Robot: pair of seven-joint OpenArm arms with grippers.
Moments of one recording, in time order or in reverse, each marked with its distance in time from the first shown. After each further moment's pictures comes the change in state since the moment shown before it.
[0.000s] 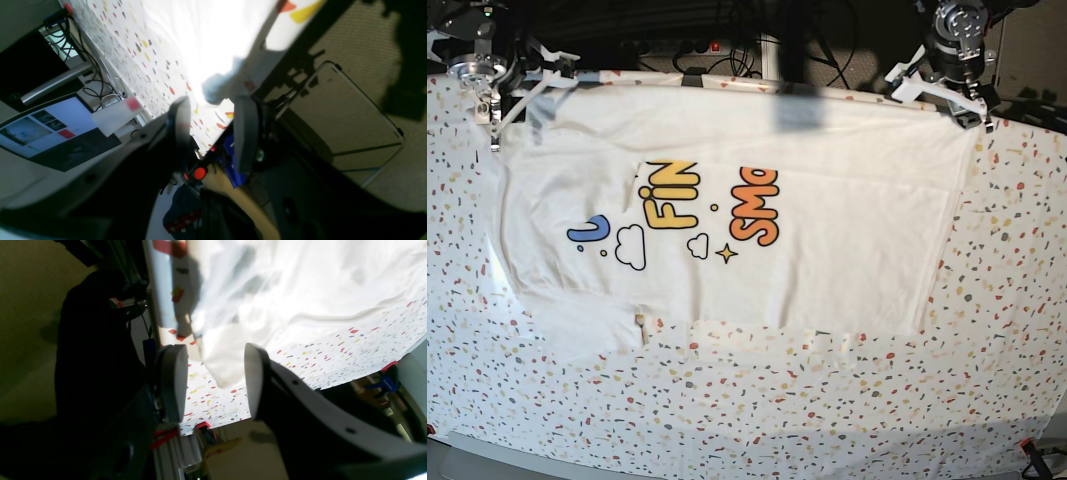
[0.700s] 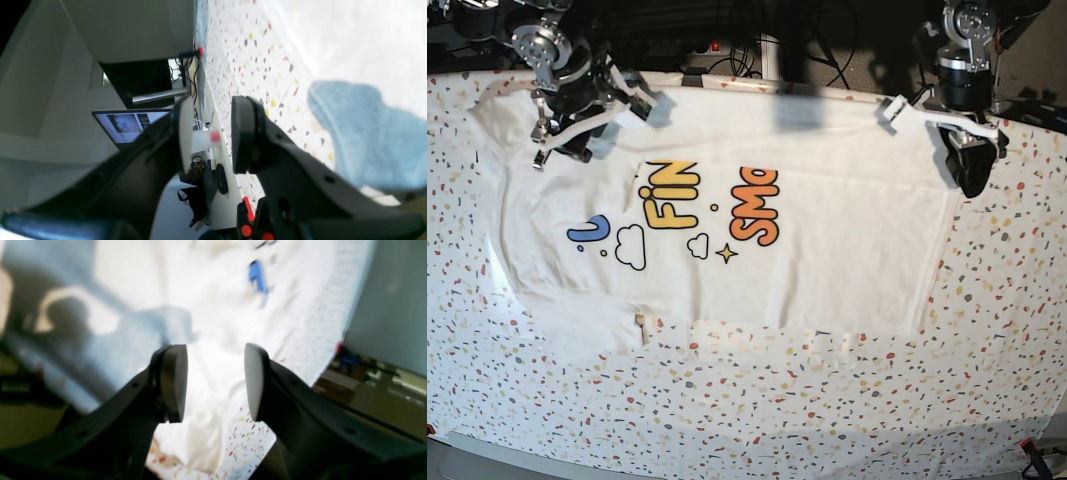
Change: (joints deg) left arm -0.3 -0.1 -3.4 0.0 20.4 16.2 -12.5; right arm 0.1 -21.0 0.1 0.0 -21.6 -19.6 1.2
